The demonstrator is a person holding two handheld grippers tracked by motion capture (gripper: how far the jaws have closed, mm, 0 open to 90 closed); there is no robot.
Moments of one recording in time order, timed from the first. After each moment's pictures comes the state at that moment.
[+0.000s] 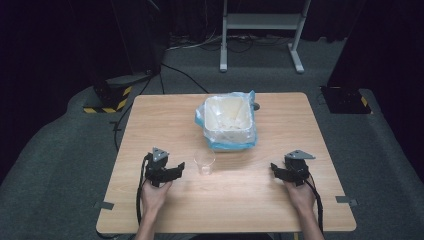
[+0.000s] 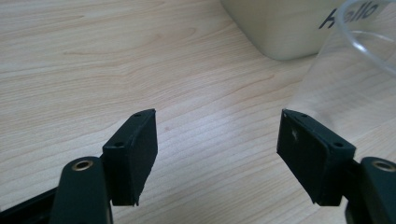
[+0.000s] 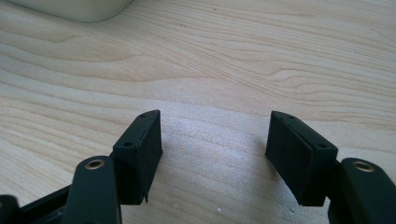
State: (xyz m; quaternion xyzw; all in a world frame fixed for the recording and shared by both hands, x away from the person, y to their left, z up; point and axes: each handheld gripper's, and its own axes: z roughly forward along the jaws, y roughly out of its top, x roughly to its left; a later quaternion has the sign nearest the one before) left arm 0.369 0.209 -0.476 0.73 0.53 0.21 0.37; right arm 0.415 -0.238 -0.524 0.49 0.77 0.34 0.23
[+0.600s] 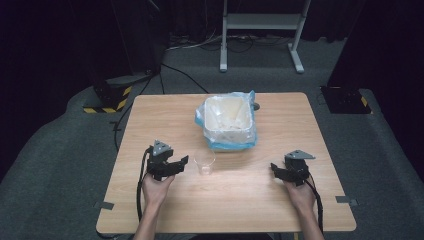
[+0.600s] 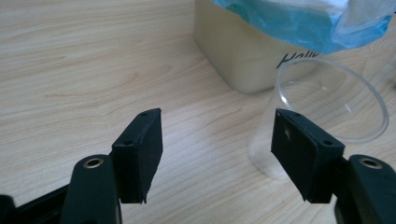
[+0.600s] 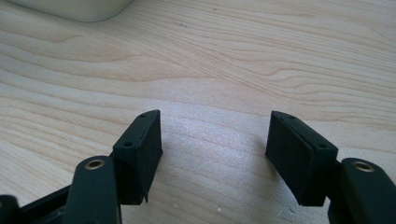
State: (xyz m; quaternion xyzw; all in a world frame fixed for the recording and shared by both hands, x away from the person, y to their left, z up) left arm 0.376 0.201 -0.449 0.74 0.50 0.20 0.41; right arm 0.415 -0.238 -0.524 0.49 0.77 0.34 0.23
